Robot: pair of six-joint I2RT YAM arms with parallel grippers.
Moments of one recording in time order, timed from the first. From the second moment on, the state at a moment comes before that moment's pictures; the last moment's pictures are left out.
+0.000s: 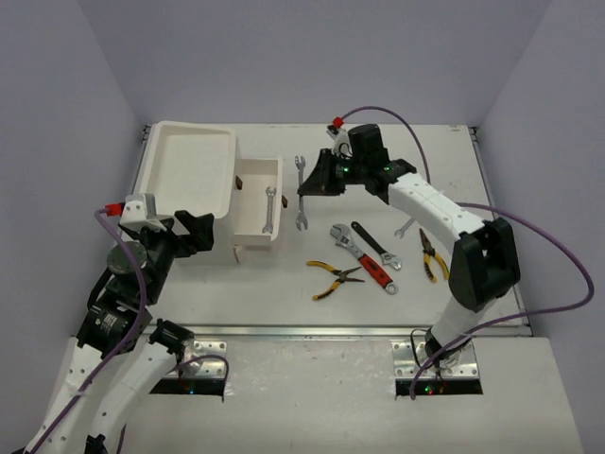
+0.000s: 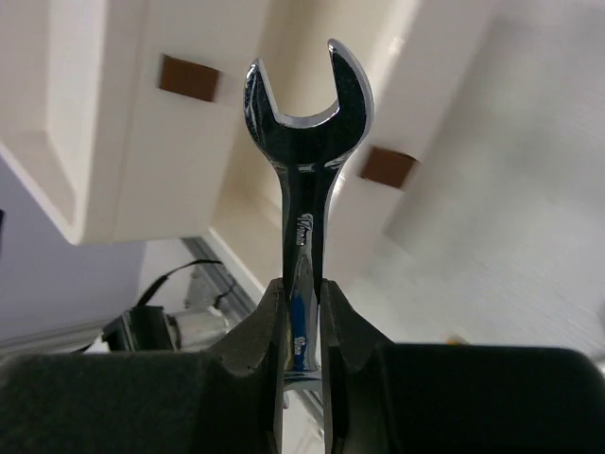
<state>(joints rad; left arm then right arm) -0.36 0.41 0.75 -0.49 -0.29 -0.36 0.47 1.71 1.36 -0.26 -0.55 0.59</state>
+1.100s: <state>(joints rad) -0.36 0.38 0.75 -0.49 -0.29 -0.36 0.32 1.68 1.49 -0.54 0.04 0.59</state>
